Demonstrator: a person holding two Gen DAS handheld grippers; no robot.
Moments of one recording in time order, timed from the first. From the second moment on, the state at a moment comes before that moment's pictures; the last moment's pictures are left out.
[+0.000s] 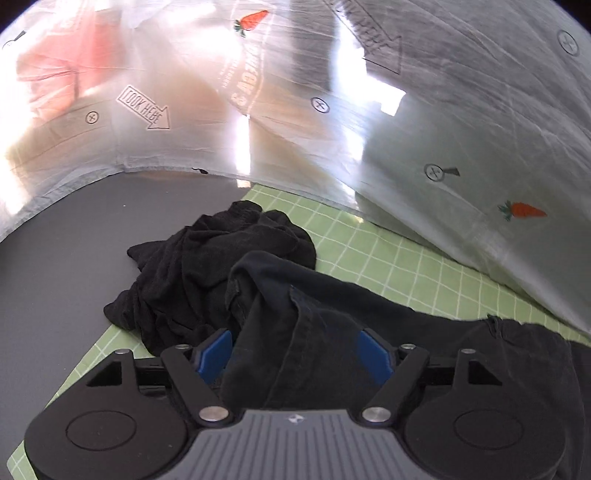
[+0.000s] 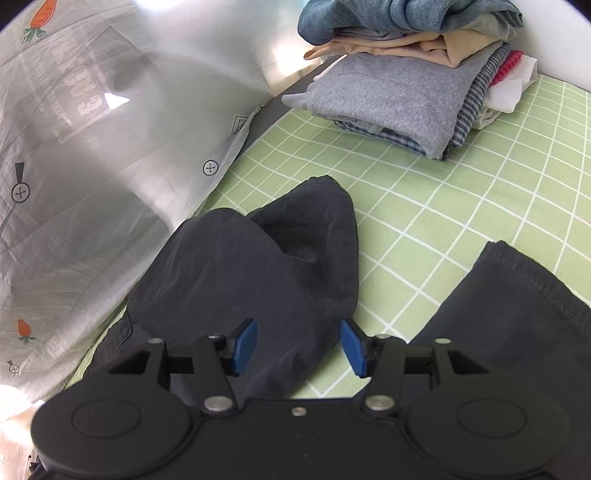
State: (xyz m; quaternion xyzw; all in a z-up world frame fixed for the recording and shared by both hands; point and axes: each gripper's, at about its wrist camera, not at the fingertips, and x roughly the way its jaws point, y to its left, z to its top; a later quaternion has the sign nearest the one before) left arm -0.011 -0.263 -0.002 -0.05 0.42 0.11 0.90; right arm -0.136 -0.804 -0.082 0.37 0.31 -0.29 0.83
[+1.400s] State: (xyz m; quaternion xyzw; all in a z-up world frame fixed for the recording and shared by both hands) left arm -0.008 -0.340 -0.134 0.04 0.62 0.00 0.79; right arm -0.138 -0.853 -0.099 0.15 0.34 -0.44 0.82
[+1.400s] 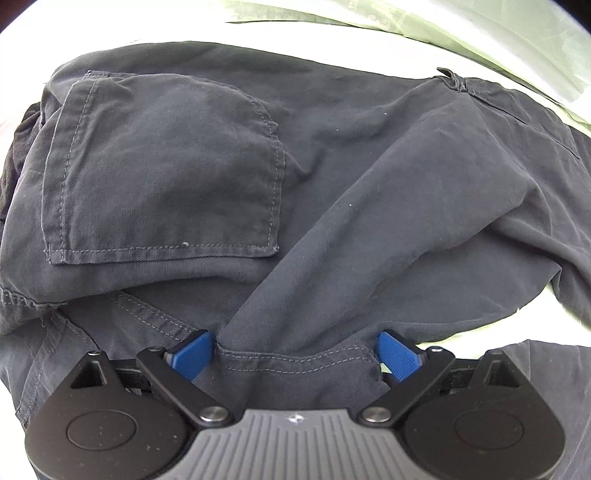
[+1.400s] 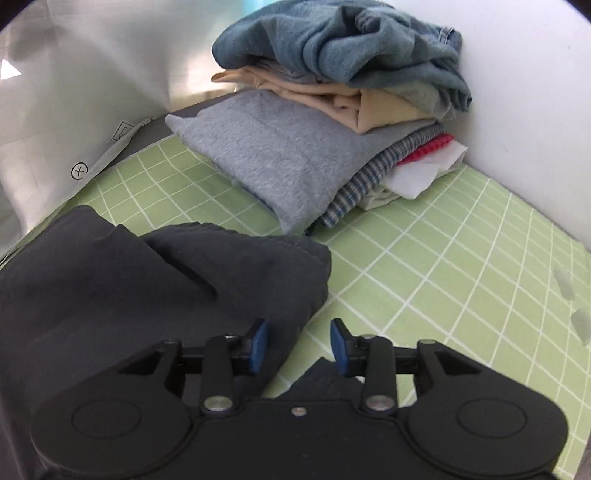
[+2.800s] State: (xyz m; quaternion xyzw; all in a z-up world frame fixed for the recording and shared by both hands) left arm -0.003 -0.364 -0.138 0.04 0.63 0.00 0.78; right arm -0.001 -0.875 -0.133 0.02 0.40 -0.13 0.91
